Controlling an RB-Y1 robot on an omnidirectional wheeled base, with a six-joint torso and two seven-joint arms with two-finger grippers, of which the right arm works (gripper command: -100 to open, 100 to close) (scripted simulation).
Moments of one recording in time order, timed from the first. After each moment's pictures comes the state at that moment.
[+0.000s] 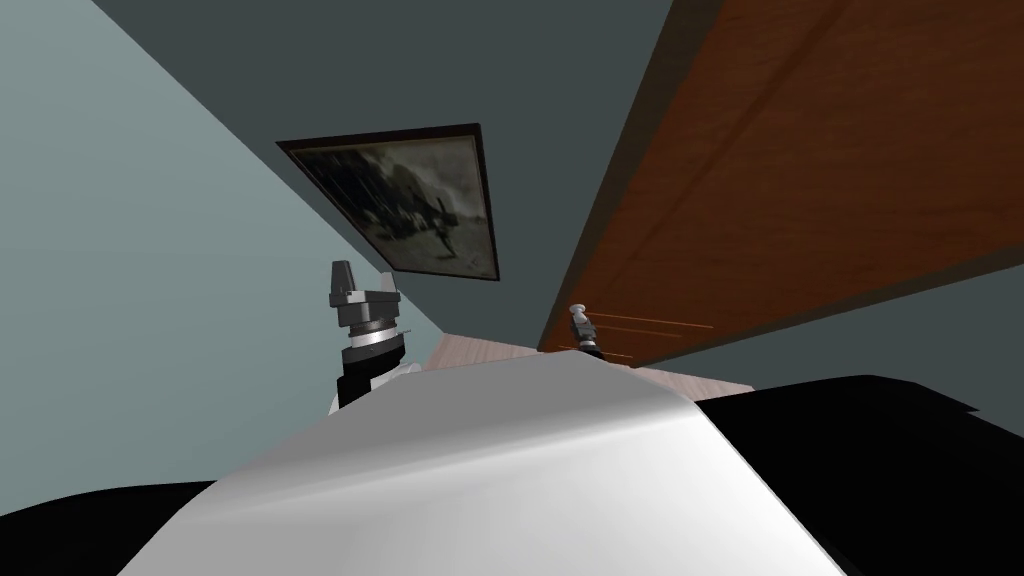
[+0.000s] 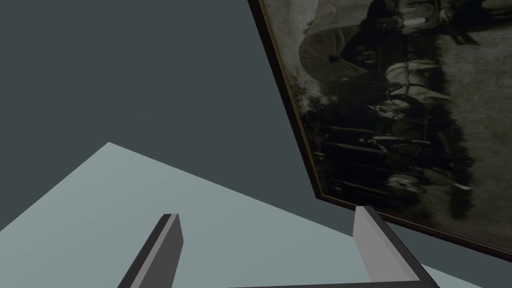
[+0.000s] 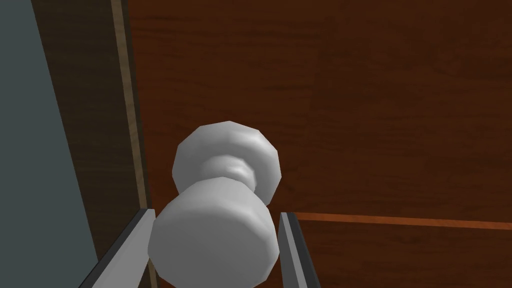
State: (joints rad) arm 0.18 -0.36 0.17 -0.90 -0.56 -0.86 -1.51
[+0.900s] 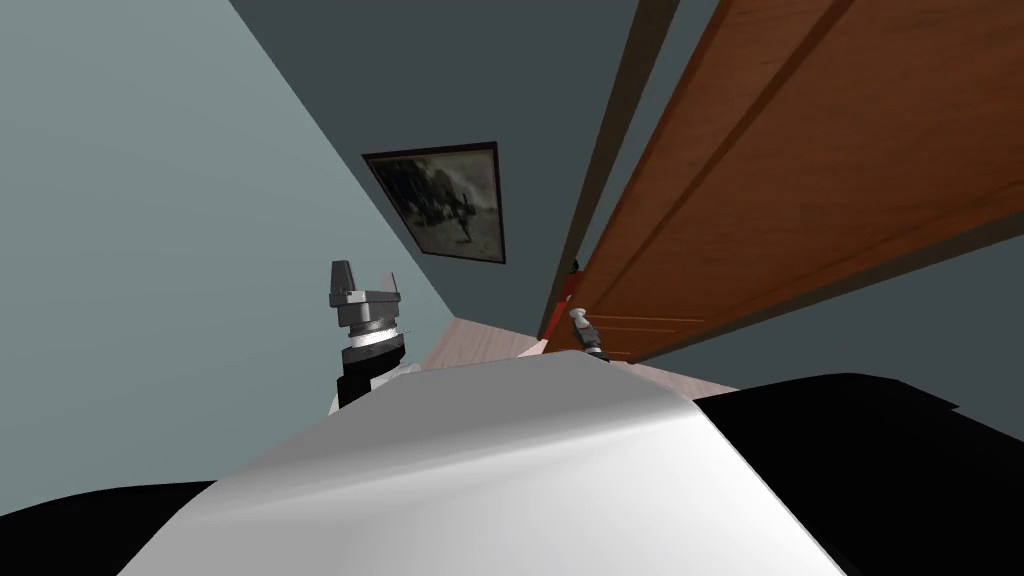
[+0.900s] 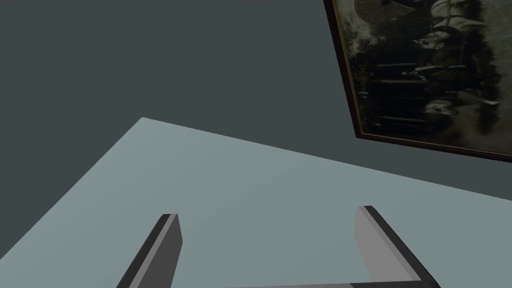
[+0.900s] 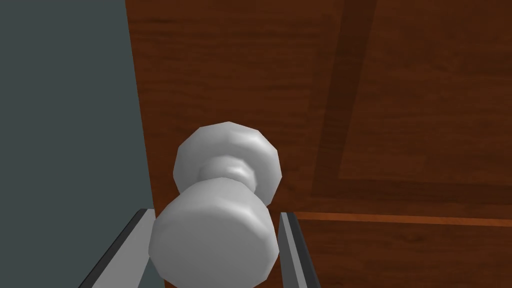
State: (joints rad) arm 0.24 -0.43 0.25 -0.89 -0.53 -0.92 -1.62
